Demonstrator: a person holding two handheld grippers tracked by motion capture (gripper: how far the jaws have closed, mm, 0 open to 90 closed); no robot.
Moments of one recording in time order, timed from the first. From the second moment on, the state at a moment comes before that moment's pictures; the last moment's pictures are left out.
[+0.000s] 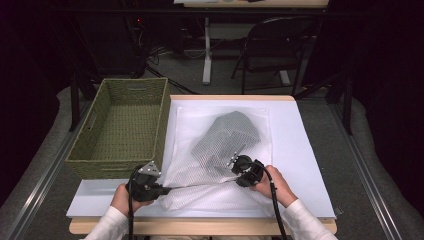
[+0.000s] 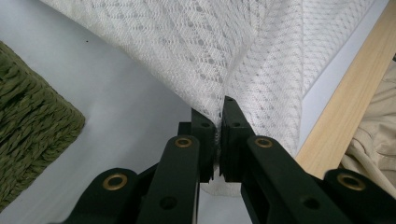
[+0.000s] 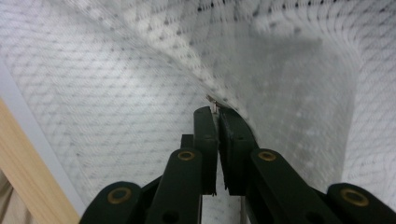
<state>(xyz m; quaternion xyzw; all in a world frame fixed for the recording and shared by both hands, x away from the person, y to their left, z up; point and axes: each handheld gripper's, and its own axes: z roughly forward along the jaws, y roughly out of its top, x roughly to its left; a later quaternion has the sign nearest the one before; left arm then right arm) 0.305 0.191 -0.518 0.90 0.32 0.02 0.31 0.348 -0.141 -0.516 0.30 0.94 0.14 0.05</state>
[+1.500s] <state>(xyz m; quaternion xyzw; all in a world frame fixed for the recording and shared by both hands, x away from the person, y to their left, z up) 0.309 0.192 -0.523 0.90 0.32 0.01 0.30 0.353 -0.177 -0.518 0.32 0.94 0.13 0.06</state>
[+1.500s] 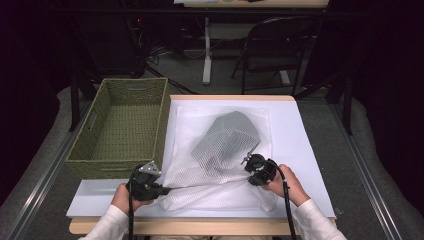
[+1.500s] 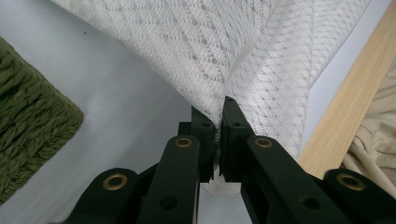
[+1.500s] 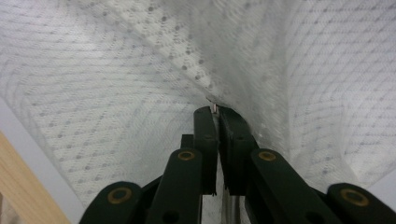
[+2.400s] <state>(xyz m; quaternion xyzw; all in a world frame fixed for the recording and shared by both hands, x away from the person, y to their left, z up) 0.311 0.194 -0.526 0.90 0.33 0.00 0.30 0.342 -0.218 -0.511 0.36 0.92 0.12 0.06</state>
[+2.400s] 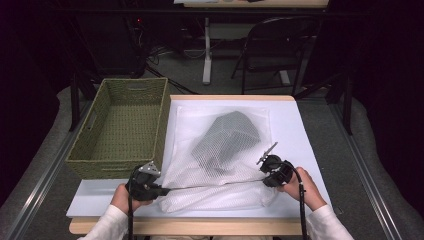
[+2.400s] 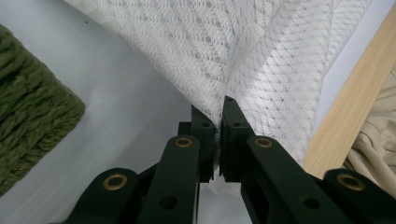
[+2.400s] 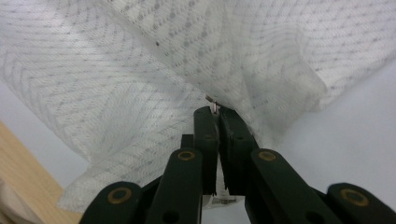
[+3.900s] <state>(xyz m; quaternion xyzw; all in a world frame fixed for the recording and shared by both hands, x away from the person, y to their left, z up) 0.312 0.185 -0.528 0.91 0.33 0.01 0.24 0.318 -0.237 -0.524 0.37 0.92 0.13 0.07</state>
